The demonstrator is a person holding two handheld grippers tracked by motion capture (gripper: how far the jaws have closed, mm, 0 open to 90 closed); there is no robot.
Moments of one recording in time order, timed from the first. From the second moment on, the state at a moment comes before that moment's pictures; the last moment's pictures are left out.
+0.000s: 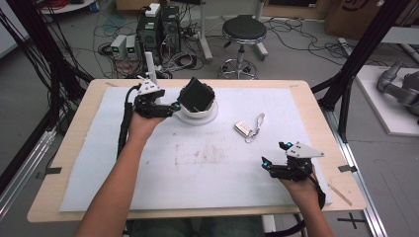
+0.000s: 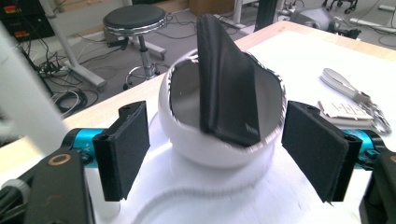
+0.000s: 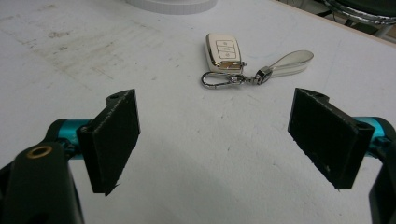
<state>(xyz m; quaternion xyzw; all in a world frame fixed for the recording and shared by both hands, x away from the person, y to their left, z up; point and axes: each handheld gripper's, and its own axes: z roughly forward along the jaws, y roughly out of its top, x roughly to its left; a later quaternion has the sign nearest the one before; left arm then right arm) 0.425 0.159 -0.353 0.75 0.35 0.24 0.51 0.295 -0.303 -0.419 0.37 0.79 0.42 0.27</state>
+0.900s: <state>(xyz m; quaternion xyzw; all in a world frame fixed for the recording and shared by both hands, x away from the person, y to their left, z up) 0.320 0.236 -0.376 0.74 0.33 0.21 0.55 0.303 -0.302 -0.418 0.39 0.78 0.41 0.27</state>
